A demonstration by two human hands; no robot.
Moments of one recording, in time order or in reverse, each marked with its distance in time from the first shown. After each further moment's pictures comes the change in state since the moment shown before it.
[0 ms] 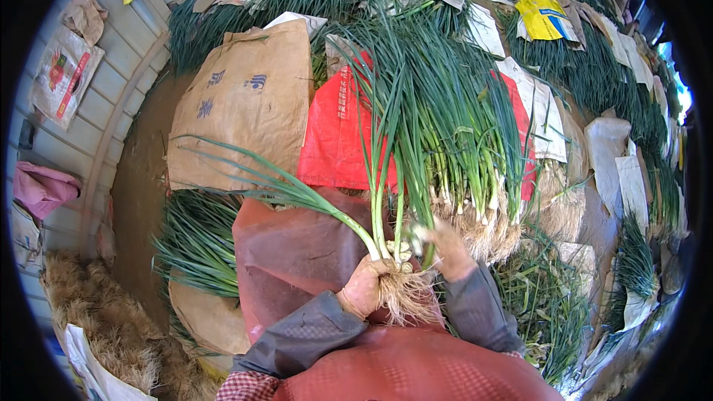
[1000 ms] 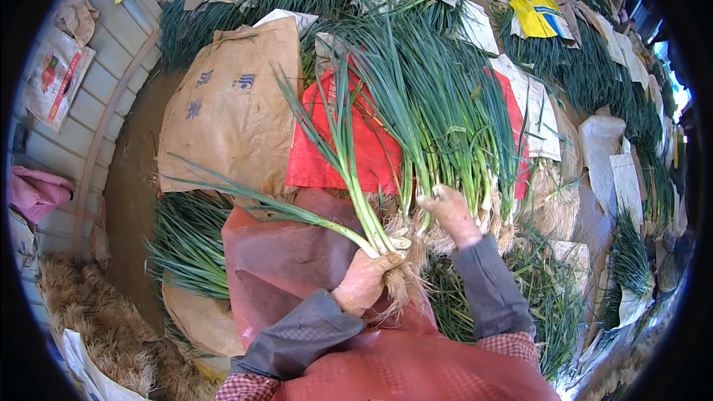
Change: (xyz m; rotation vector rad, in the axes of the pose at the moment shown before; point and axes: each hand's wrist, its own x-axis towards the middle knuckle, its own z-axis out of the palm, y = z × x) left_hand 0.019 -0.004 0.017 0.248 -0.029 0.192; right_hand 0.047 -0.001 -0.053 -0.389 0.284 0.331
